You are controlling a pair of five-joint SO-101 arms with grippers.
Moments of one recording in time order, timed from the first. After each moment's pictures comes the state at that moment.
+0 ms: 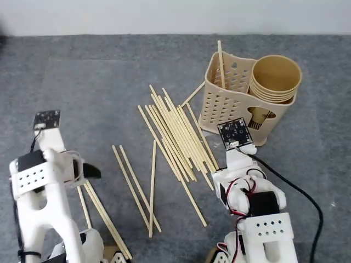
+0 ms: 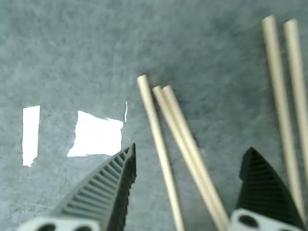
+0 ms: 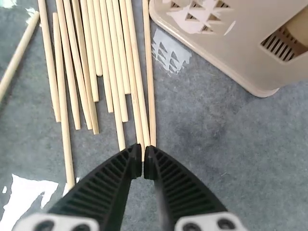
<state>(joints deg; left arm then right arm) -29.3 -29.8 51.3 73.7 -9.5 -11.0 -66.4 68.8 63.9 7.8</state>
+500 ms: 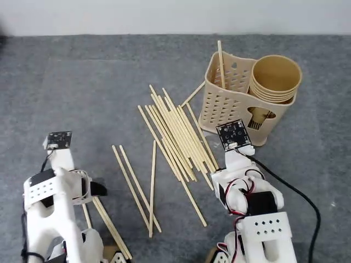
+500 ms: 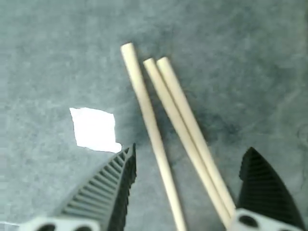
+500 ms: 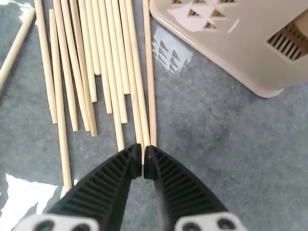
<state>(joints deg) -28.6 -29.9 66.9 60.7 -12.0 -11.0 -66.4 69.9 62.1 7.8</state>
